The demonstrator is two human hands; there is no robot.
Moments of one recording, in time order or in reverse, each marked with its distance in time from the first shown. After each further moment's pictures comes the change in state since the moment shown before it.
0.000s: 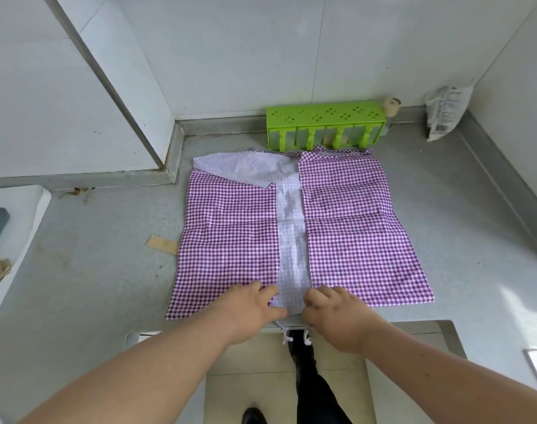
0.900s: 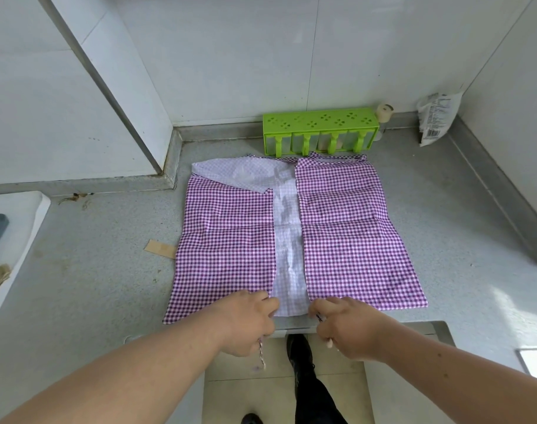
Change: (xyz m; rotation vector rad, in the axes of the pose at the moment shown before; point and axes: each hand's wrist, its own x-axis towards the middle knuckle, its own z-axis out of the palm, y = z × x) left_hand -0.011 0.001 0.002 -0.045 0.112 0.184; right_hand -0.024 0.013 -0.011 0.193 -0.160 -0.023
